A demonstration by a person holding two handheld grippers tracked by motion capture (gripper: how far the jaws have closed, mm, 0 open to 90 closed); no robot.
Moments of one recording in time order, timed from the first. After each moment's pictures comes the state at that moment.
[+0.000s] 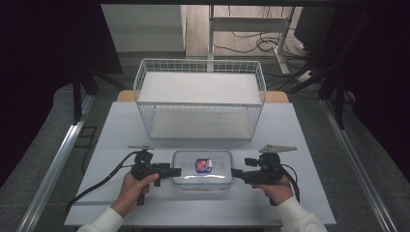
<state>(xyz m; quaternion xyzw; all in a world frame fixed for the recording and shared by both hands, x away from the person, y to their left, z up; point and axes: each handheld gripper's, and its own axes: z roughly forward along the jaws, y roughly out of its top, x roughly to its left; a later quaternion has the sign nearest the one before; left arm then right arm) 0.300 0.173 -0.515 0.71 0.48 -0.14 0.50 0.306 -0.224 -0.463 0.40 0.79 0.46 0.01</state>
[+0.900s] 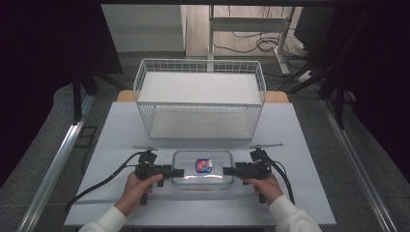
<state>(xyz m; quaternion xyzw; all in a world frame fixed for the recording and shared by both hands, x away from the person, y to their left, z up) 0.304 0.166 -0.524 0.72 0.48 -0.15 0.48 0.336 -0.208 -0.501 0.46 0.76 0.44 -0.12</state>
